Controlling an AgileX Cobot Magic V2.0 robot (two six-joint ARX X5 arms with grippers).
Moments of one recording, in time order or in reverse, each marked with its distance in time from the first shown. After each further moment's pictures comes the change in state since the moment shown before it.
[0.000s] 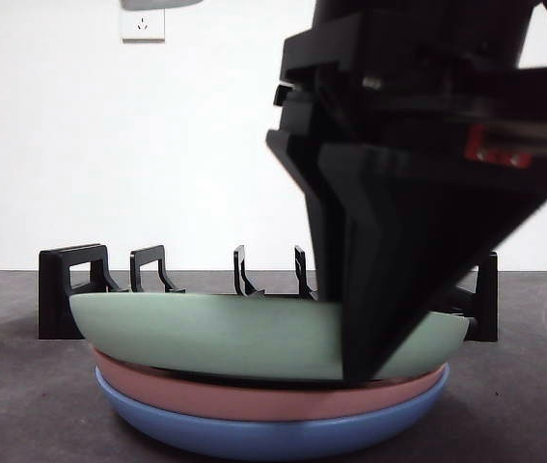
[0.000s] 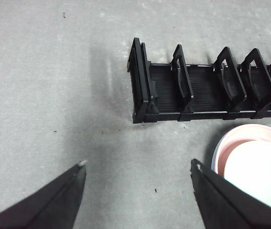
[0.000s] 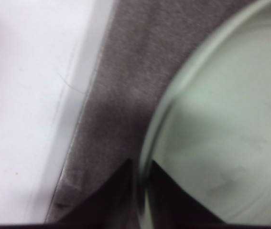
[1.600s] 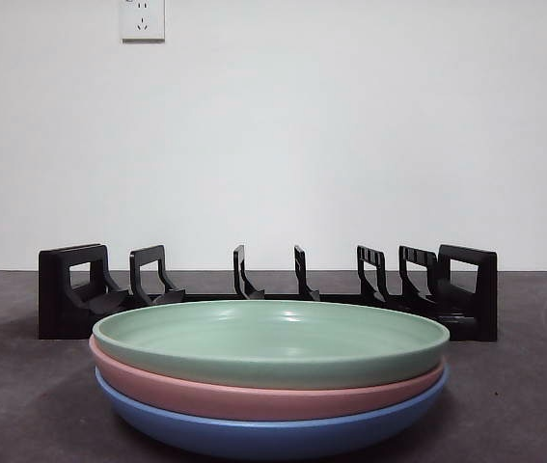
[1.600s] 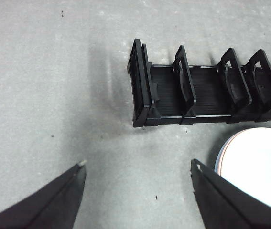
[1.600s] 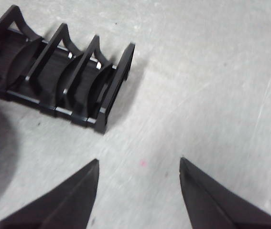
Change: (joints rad) left arm 0.000 0.065 0.000 0.043 0.000 0.000; right arm -0.989 -0.654 -0.150 0.122 -0.061 0.561
